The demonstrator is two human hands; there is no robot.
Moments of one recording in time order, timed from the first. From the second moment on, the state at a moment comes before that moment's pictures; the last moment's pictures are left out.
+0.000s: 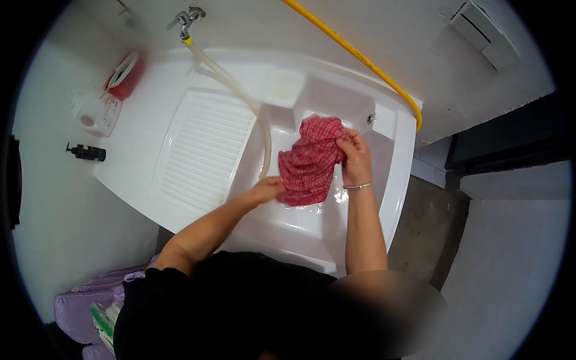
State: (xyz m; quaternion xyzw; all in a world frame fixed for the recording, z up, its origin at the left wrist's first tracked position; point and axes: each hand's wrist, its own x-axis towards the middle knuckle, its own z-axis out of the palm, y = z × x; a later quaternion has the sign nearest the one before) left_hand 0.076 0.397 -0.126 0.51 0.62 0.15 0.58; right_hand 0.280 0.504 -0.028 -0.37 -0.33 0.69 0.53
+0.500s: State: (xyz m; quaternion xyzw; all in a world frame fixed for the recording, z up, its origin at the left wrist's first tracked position) left_hand 0.020 0.437 0.072 0.38 0.44 0.65 0.49; right_hand 0.320 0.530 0.027 -0.42 -0.42 0.49 0.63
